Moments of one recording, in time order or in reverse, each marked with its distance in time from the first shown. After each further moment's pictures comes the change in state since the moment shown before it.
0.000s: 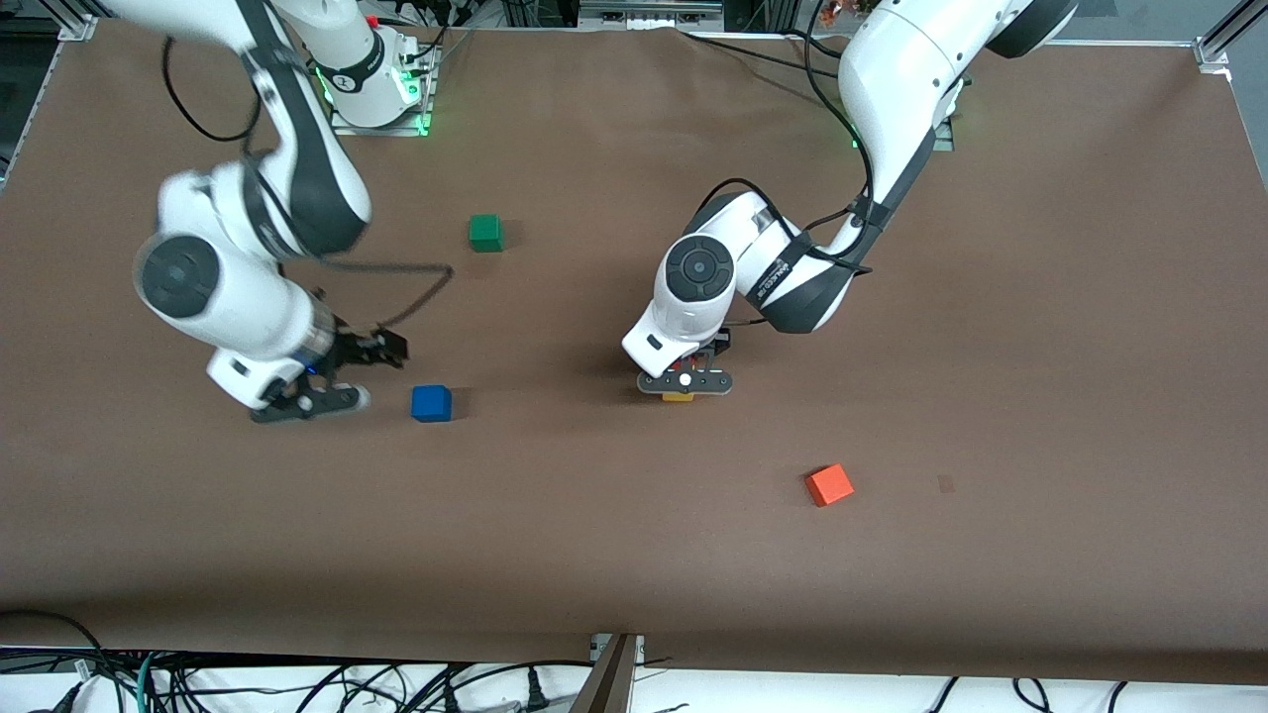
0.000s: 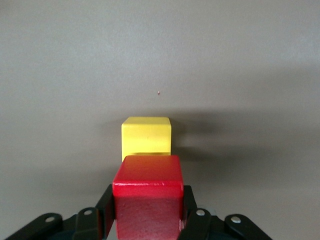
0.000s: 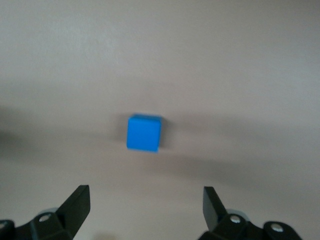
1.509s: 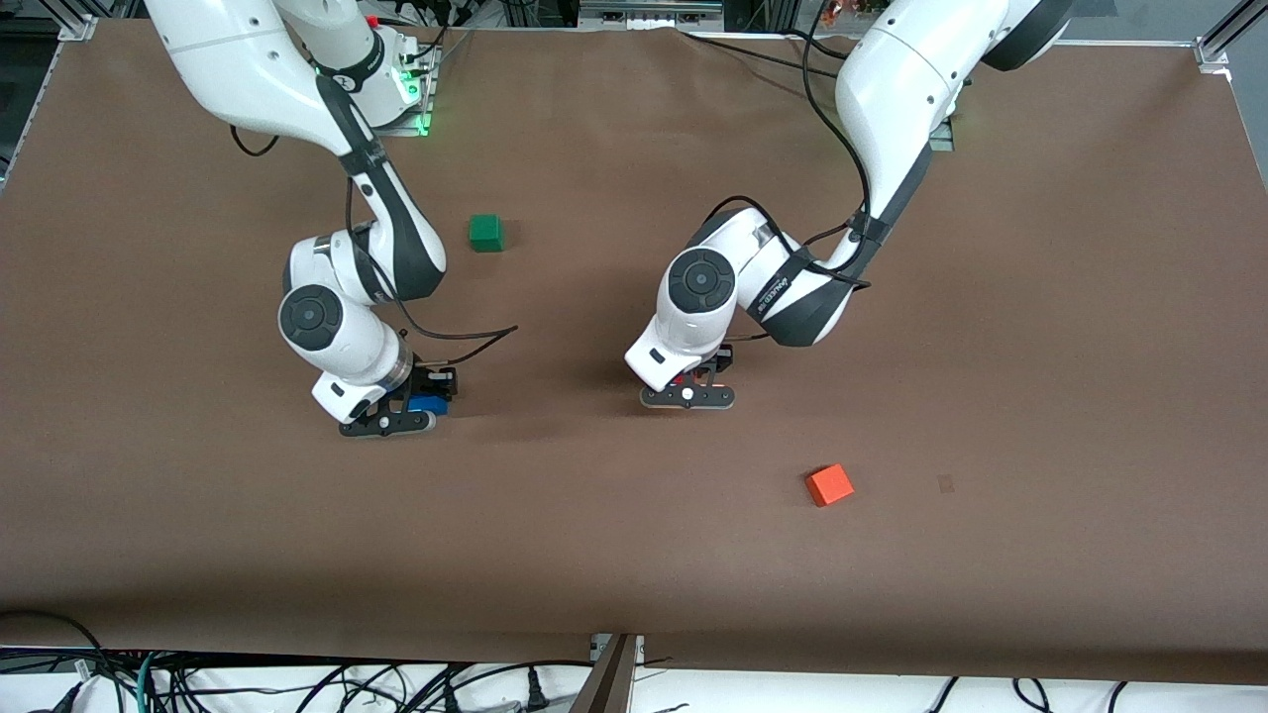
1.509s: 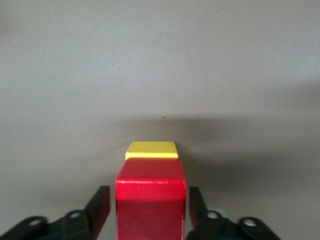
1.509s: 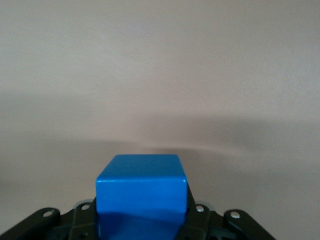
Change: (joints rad) left arm 0.000 0.037 0.015 0.025 0.043 0.035 -0.001; right arm 0.053 0.103 0.001 -0.079 0.011 0.214 0.076
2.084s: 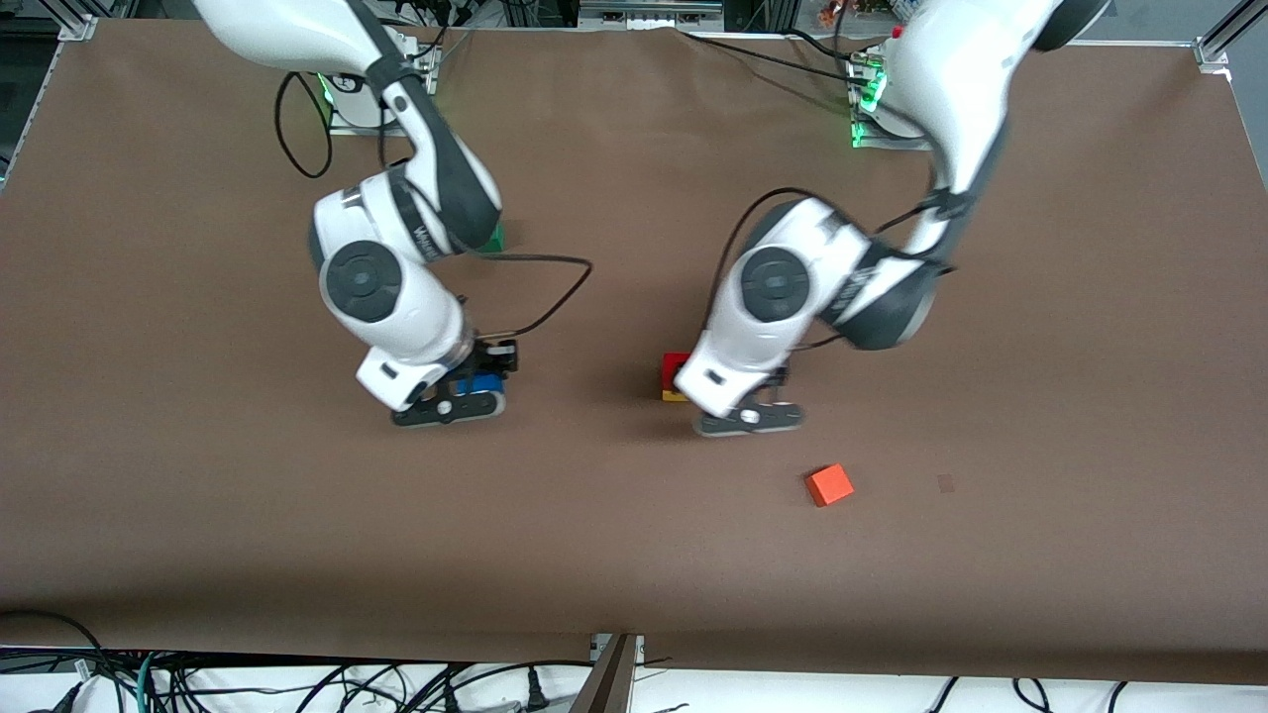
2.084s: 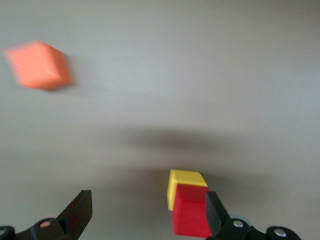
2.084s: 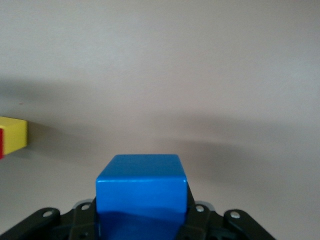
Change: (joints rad) left arm 0.142 -0.152 0.004 0.086 -0.033 -0.171 0.014; right arm 0.166 0.019 0.007 0.317 0.001 -0.314 0.205
